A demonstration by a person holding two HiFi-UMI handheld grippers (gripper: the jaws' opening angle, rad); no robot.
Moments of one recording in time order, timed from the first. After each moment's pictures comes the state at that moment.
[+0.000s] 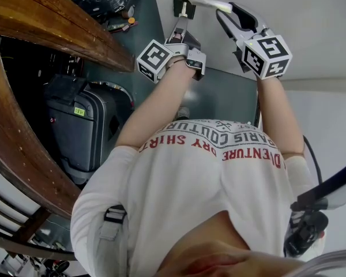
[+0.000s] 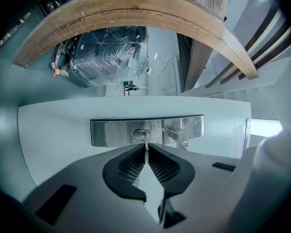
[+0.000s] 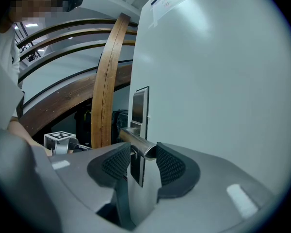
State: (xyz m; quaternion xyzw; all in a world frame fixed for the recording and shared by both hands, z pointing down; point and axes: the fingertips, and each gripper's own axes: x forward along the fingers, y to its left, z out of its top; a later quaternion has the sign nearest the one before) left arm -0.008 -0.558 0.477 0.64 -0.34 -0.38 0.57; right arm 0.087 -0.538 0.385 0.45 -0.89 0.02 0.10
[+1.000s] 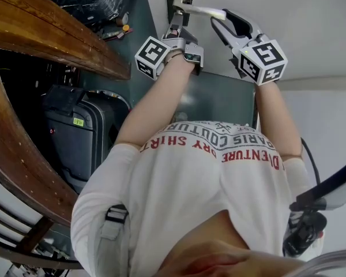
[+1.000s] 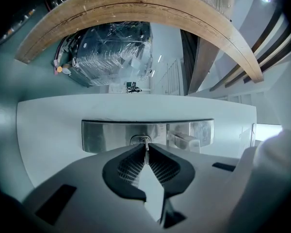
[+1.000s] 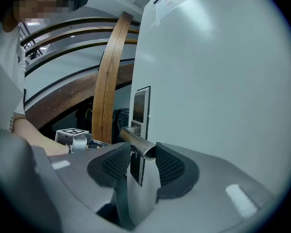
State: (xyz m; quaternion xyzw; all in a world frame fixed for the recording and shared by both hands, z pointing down) left arm 0.000 -0.591 0.474 0.62 -0.34 -0.39 0.59; right arm 0.088 -0.536 0.386 0.45 -0.89 0.02 0.11
